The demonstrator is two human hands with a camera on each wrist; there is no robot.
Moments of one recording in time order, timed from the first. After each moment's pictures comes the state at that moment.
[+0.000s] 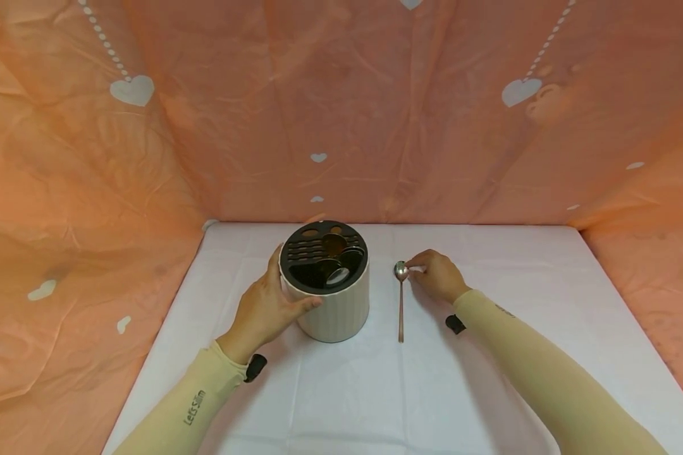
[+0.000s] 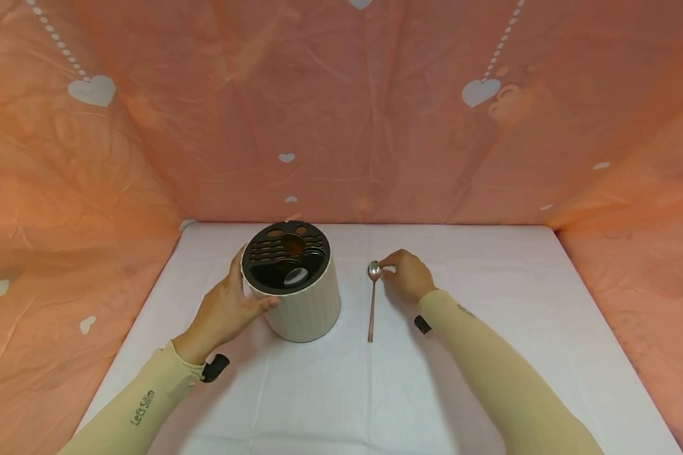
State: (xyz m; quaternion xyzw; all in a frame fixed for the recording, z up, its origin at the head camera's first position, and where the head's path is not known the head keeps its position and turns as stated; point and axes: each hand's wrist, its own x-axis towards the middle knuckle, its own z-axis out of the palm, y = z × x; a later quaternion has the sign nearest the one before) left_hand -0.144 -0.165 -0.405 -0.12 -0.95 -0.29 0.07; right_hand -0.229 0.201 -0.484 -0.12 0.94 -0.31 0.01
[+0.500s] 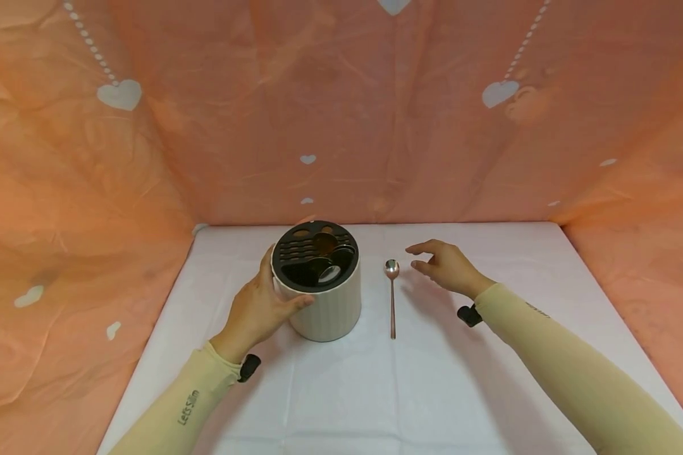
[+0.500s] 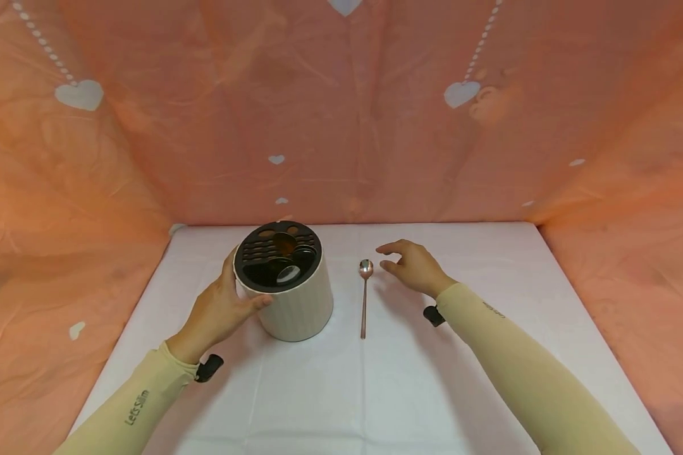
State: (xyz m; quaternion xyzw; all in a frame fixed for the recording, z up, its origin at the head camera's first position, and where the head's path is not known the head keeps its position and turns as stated) left_hand -0.147 -0.167 -0.407 -0.12 -0.94 -0.31 0.07; right_hand -0.204 0.218 -0.418 -0.14 0.93 -0.35 0.05
